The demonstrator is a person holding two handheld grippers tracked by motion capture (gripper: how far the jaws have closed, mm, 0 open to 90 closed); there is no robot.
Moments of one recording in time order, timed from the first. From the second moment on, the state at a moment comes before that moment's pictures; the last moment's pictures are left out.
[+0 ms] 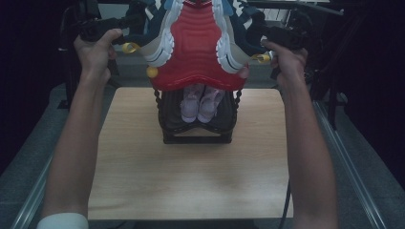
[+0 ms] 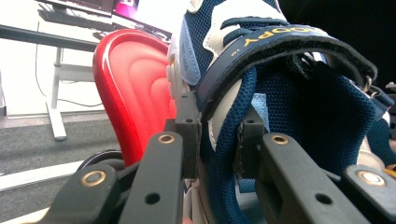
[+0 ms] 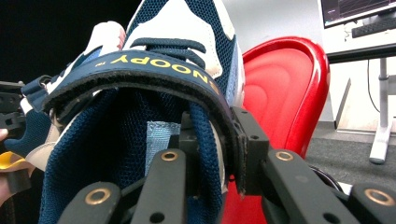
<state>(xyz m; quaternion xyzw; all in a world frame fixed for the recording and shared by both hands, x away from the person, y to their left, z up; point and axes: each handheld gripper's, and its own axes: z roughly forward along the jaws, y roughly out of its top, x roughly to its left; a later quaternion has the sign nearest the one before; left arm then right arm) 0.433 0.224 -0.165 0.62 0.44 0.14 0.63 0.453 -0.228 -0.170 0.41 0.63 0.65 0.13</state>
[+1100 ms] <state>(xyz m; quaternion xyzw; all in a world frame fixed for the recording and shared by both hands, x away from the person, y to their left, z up) 0.454 0.174 -0.187 0.61 0.48 0.18 0.60 0.471 -0.185 -0.191 0.46 0.62 0.61 0.18</state>
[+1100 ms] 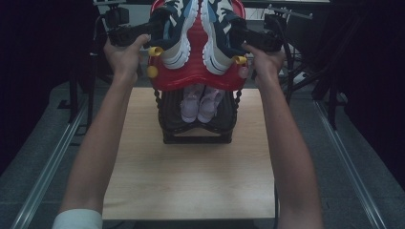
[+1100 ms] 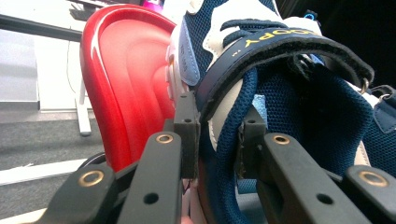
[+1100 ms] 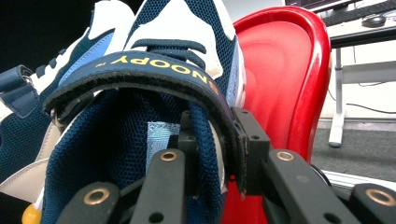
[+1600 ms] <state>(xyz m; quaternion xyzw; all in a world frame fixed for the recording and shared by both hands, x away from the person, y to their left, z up) 0.451 0.158 -0.192 0.62 0.48 0.21 0.59 0.465 -0.170 -0.184 0.47 0.63 0.58 0.22</state>
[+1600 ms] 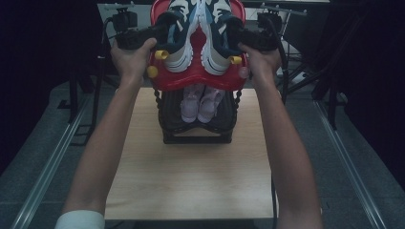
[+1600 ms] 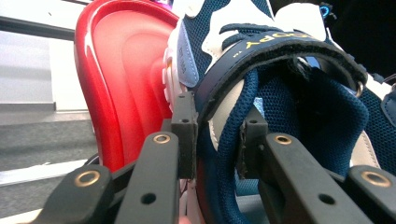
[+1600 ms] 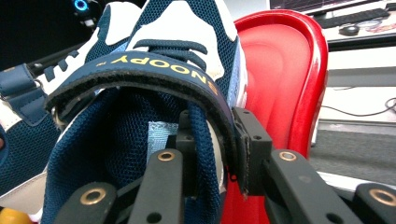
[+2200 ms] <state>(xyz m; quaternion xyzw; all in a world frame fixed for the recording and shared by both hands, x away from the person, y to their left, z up) 0.452 0.151 -0.195 0.62 0.48 0.20 0.58 0.464 -0.161 -0.183 0.46 0.65 0.56 0.25</state>
